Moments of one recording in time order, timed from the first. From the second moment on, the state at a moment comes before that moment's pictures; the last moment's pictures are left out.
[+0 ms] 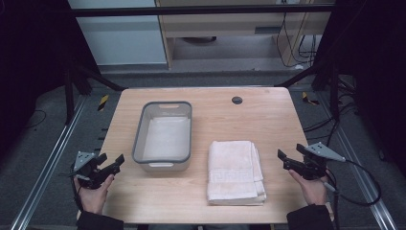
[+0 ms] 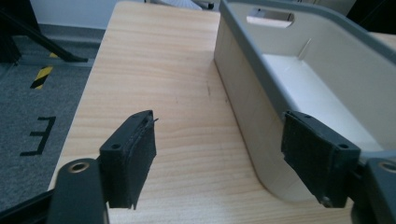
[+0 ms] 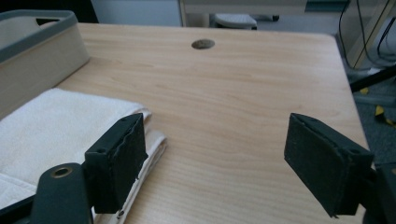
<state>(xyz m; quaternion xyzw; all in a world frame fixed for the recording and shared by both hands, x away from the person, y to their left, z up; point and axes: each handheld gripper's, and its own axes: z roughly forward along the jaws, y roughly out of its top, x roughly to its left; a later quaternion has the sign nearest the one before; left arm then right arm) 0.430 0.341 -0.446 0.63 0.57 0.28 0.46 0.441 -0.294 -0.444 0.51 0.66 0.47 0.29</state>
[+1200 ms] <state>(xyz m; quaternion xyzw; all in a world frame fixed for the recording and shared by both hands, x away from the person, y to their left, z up) 0.441 0.249 -0.373 0.66 0.49 0.27 0.50 0.473 -0.265 -0.372 0.45 0.69 0.50 0.25</state>
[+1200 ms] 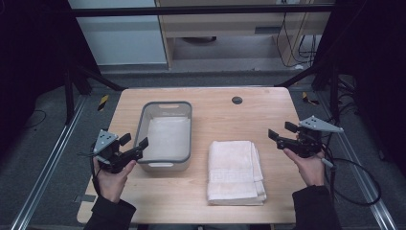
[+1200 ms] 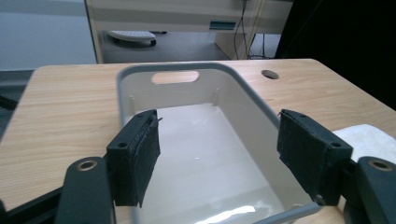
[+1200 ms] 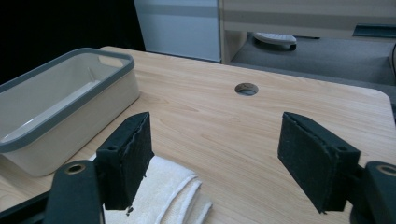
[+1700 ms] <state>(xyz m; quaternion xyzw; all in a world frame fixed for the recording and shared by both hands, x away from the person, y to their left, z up) 0.437 0.180 -0.373 0.69 0.46 0.28 0.48 0.481 -0.251 -0.372 0.44 0.71 0.50 0.23</state>
